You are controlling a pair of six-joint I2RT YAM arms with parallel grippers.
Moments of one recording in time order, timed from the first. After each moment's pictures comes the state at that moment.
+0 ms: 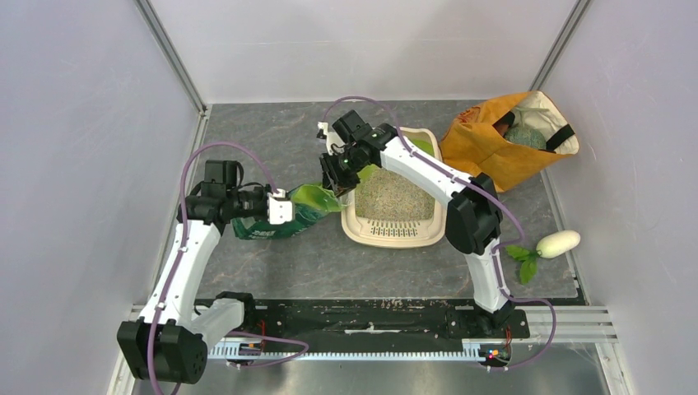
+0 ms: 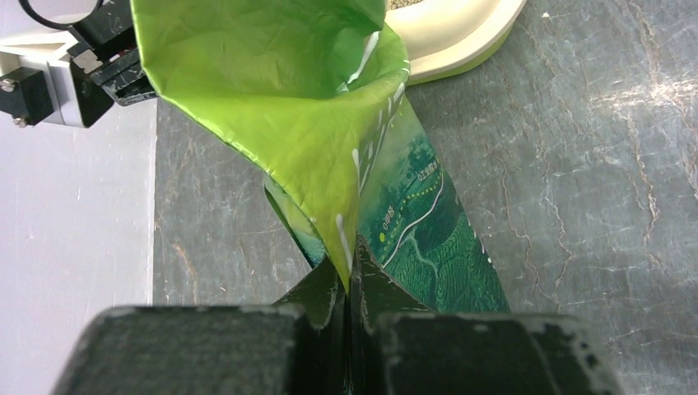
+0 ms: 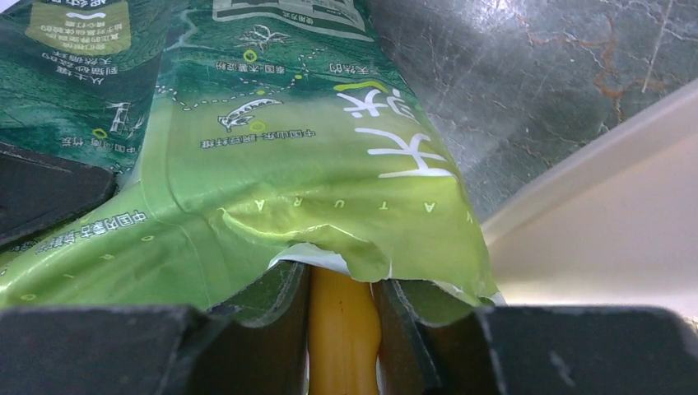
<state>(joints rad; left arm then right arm) -0.08 1.02 0.93 -0.82 0.88 1.49 0.74 2.10 1.96 -0.89 -0.51 0.36</state>
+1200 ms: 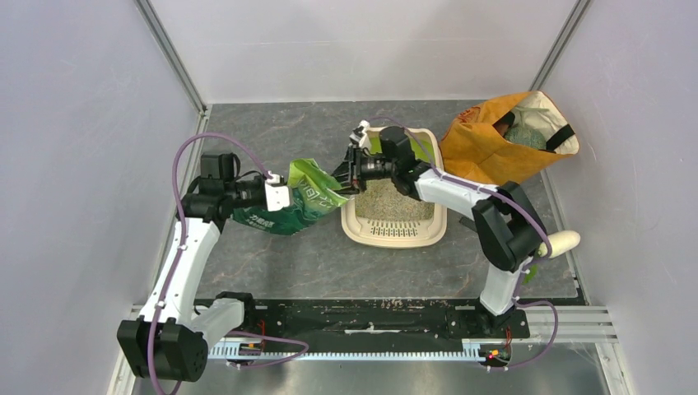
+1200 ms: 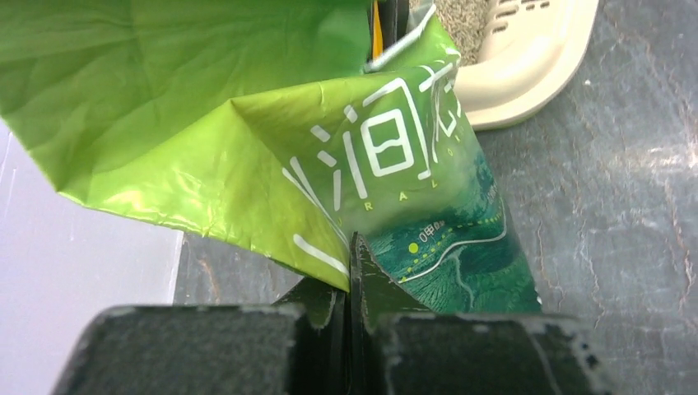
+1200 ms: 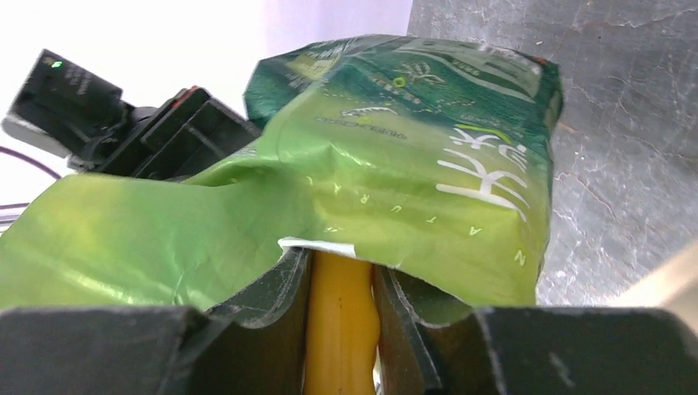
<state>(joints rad) -0.07 1.03 0.95 -0.67 0.95 1.34 0.64 1.85 1.25 0.29 -0.87 1.16</state>
